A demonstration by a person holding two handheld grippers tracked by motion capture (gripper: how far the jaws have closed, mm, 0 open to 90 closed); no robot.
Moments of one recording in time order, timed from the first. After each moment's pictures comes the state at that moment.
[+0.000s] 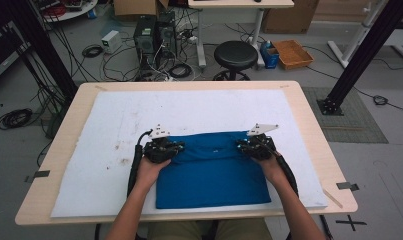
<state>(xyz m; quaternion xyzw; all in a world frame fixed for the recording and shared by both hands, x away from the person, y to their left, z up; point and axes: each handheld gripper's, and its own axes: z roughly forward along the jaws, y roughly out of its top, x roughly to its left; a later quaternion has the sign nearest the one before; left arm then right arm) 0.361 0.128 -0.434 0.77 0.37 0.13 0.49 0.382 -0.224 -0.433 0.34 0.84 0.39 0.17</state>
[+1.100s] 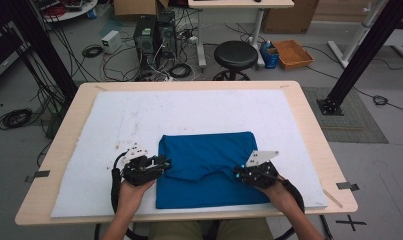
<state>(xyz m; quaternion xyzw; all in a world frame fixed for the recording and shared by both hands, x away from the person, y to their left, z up) 0.298 0.167 -0.434 0.73 0.44 0.12 0.51 0.304 -0.221 -0.445 0.24 0.89 0.37 0.13</state>
